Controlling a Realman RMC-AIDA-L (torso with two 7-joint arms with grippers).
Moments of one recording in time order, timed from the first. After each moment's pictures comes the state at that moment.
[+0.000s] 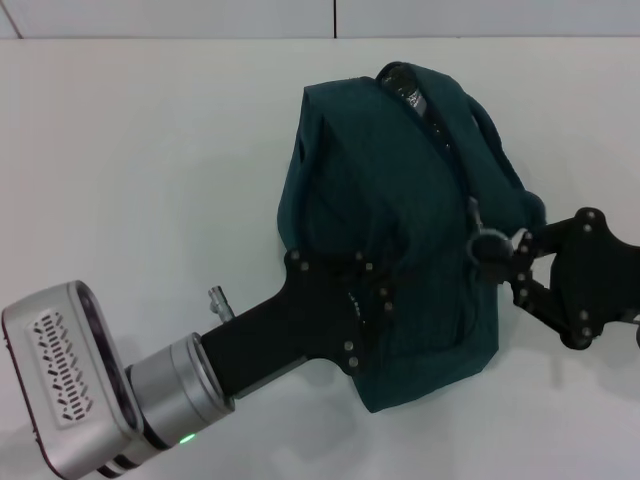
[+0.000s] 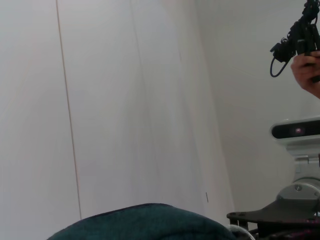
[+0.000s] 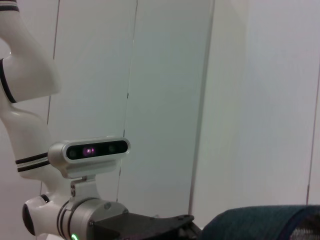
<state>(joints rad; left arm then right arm) -0.41 -2.10 2.83 0.24 -0.47 1.56 -0.15 0.40 2.01 -1.07 -0.57 -1.50 -1.74 0.82</state>
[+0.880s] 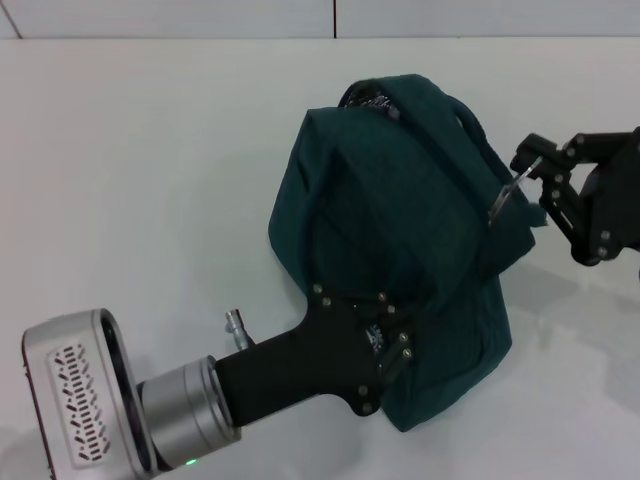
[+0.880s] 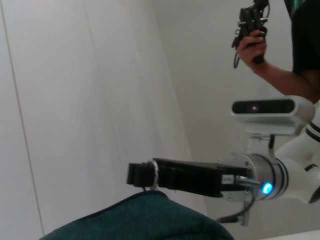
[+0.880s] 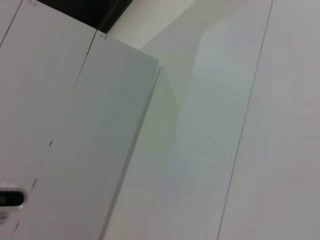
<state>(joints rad) -0.42 -2.10 2.84 0.23 -0.38 1.56 -0.09 0.41 2.03 -1.08 -0.41 -1.18 -1.75 0.51</state>
